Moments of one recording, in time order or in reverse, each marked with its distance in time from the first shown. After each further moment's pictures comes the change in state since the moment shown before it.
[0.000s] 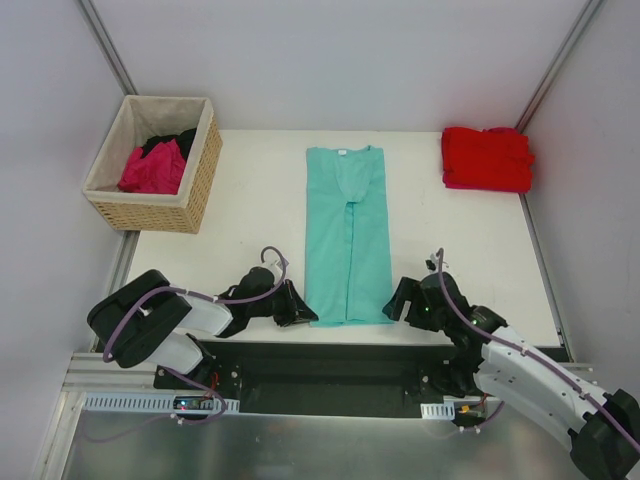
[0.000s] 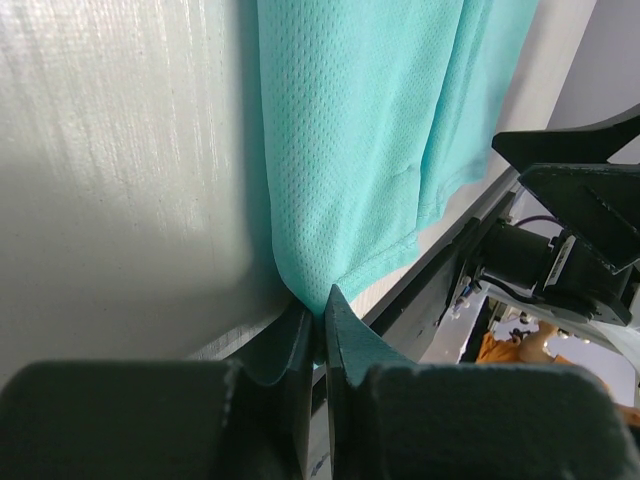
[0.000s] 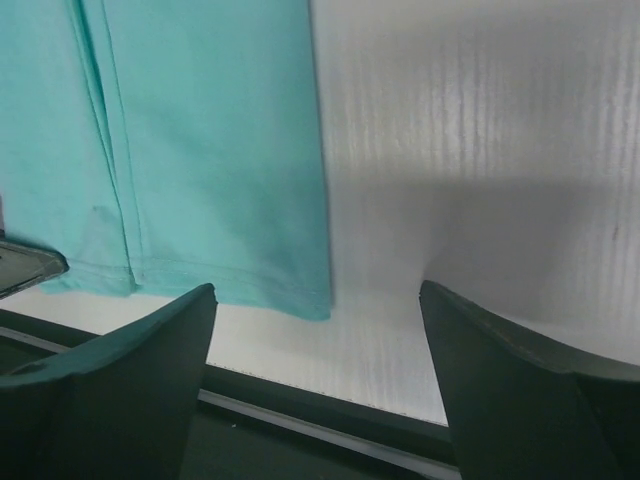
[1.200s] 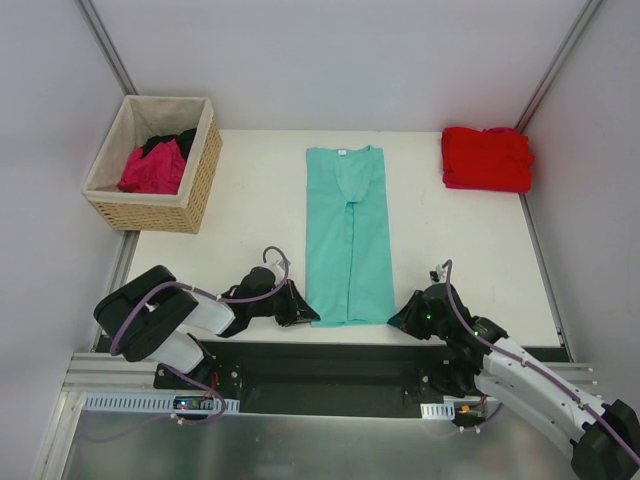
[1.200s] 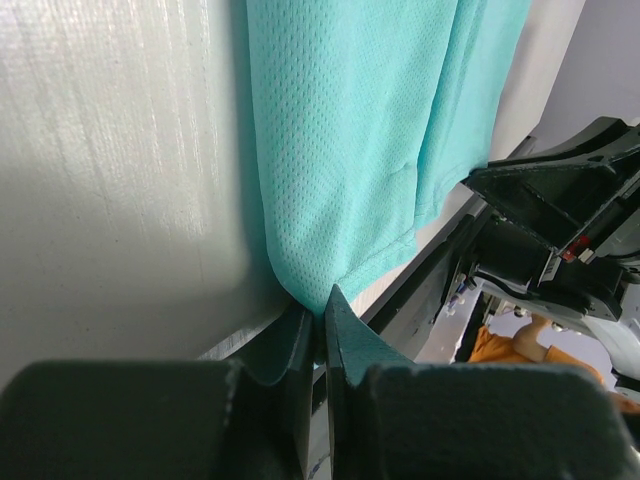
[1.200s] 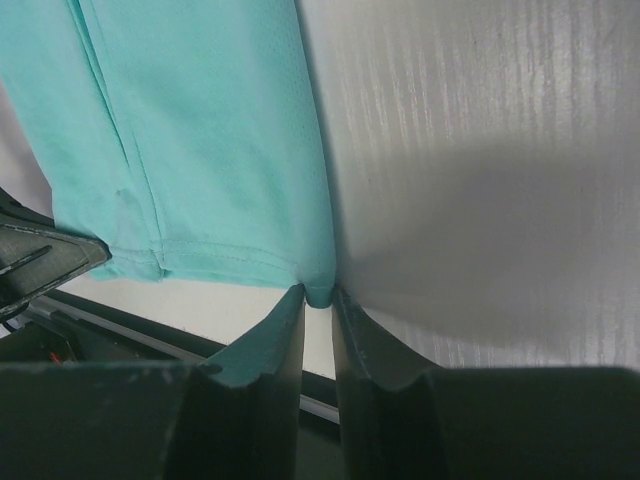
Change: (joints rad) left arm 0.000 0.045 0.002 0.053 0.002 -0.005; right arm 0.000 -0.103 -0.129 0.067 -0.104 0.199
